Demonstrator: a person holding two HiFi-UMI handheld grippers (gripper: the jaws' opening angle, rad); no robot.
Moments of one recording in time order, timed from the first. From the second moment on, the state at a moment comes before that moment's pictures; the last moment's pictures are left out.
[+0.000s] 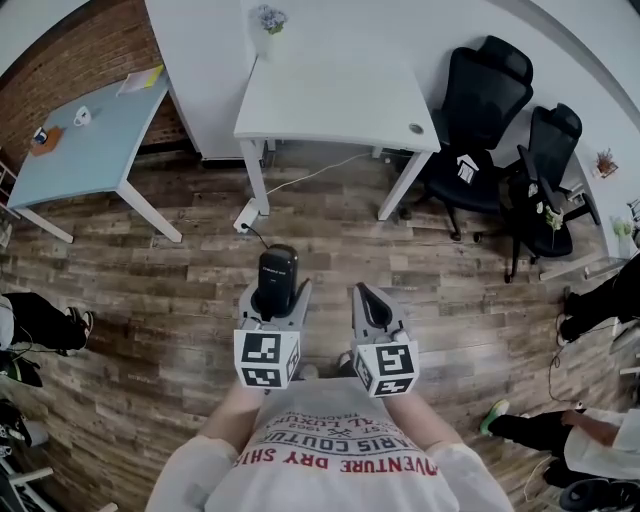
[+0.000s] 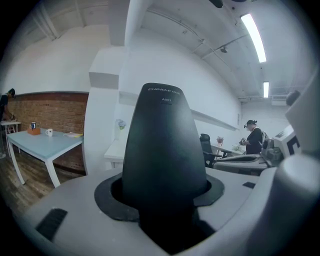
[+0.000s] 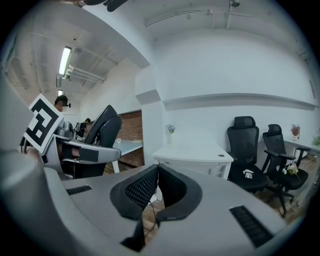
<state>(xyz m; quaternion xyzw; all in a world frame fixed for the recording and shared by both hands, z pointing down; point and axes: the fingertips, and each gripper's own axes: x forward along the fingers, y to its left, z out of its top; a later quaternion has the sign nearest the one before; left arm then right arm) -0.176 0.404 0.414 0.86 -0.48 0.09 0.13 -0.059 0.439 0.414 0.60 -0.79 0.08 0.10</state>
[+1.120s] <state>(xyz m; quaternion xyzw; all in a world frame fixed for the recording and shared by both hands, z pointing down) -0.050 0.184 0.404 0.83 -0.54 0.10 0.12 0.079 0.201 0.419 0.55 -0.82 0.10 0.10</state>
